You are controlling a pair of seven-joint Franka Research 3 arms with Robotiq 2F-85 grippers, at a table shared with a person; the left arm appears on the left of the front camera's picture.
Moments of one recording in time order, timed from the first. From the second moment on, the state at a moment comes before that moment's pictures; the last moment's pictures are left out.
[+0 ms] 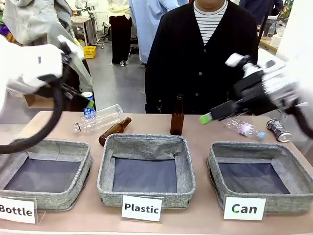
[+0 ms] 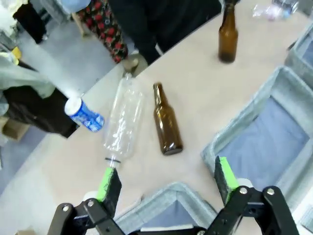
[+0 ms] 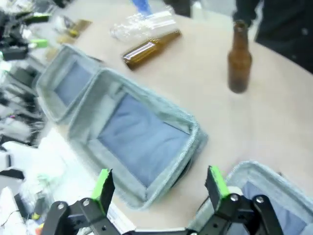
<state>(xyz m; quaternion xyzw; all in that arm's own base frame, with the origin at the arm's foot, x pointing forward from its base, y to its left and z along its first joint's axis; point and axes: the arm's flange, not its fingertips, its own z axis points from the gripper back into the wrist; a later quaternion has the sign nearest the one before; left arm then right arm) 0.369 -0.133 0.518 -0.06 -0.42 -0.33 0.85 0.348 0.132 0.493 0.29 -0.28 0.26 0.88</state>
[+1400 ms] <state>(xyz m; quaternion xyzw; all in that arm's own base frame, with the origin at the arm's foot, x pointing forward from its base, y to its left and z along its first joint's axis) 0.366 0.152 0.392 -0.53 -0.45 -0.03 0.72 0.291 -0.172 0.305 0.66 -0.32 0.03 0.68</state>
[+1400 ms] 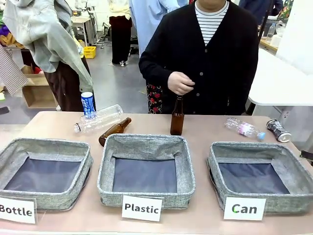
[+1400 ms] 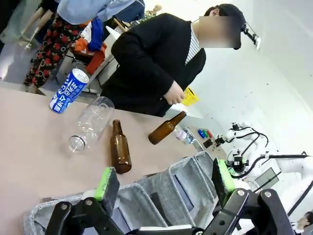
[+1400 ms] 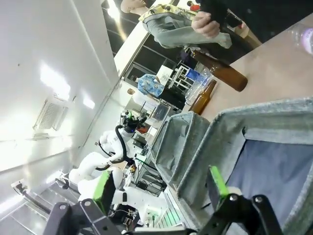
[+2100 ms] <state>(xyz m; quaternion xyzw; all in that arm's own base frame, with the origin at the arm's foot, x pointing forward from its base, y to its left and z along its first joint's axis) 0.423 0.114 0.386 -0.44 -0.30 -0.05 0.84 0.285 -0.181 0.313 0.65 -0.32 0.03 0.69</state>
